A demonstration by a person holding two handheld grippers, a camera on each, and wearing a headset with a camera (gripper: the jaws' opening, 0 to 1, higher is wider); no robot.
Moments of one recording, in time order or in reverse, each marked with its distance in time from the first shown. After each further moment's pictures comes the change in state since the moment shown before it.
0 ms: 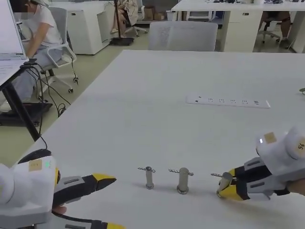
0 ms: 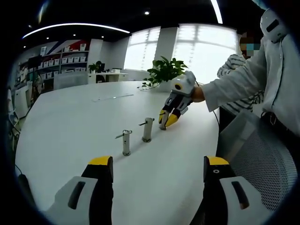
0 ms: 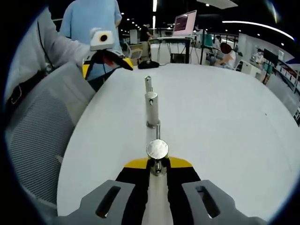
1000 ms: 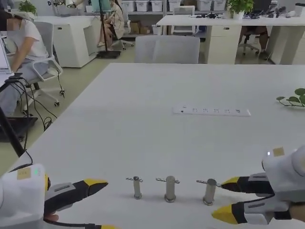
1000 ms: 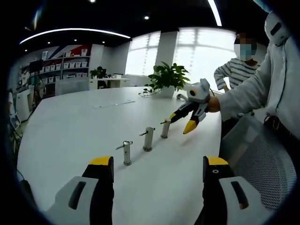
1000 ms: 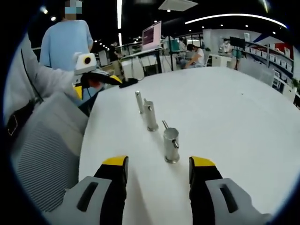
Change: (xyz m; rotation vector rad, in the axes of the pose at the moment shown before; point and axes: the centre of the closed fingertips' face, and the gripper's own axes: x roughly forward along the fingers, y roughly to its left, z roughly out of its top) left arm 0.001 -0.005 0.018 0.016 -0.049 0.023; right arm -0.035 0.029 -0.002 0.262 -0.136 -0.185
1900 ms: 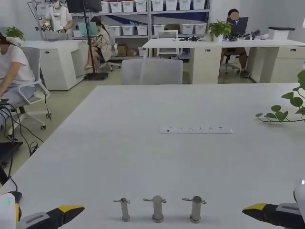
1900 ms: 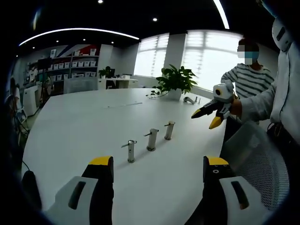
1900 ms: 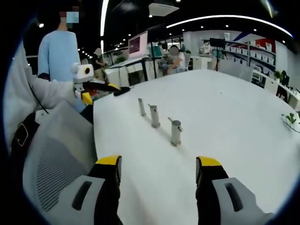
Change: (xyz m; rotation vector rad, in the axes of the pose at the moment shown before) left arm -0.016 0.001 0.008 -0.041 -0.014 0.079; right arm -0.069 0.036 0.000 0.081 -0.043 -0.159
